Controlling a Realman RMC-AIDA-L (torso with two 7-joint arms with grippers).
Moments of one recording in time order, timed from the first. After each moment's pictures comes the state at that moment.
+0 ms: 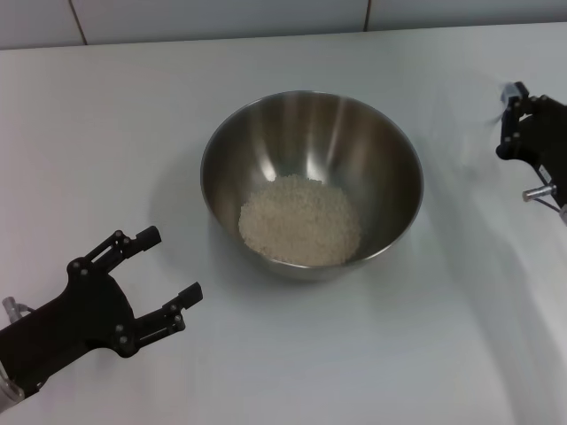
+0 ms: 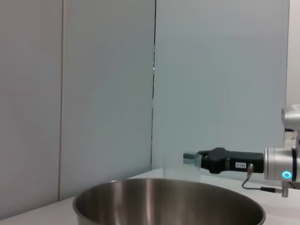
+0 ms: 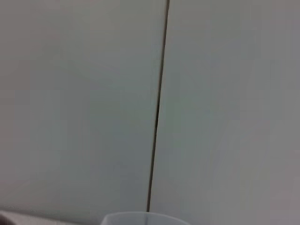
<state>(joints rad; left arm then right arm) -0.27 -2.06 0.78 0.21 1.61 1.66 -0.58 0.42 2.09 0.95 0.11 -2.49 -1.16 0.09</state>
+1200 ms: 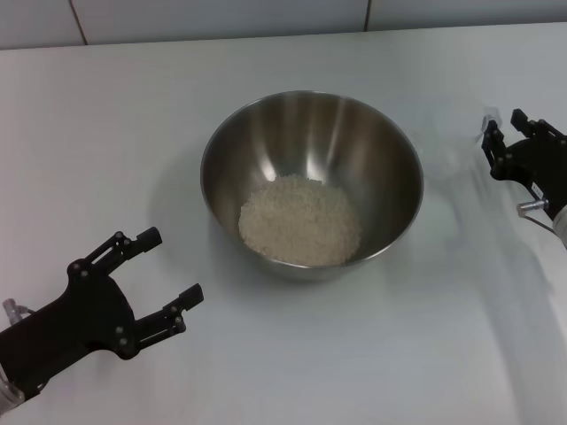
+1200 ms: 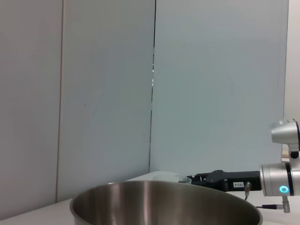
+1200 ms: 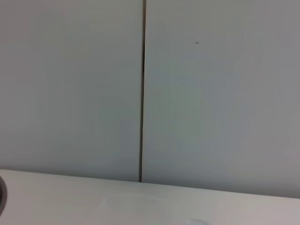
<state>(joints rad) -0.26 -2.06 0.78 0.21 1.61 1.67 -0.59 0.43 2.08 0.95 0.11 -2.49 -1.00 0.16</state>
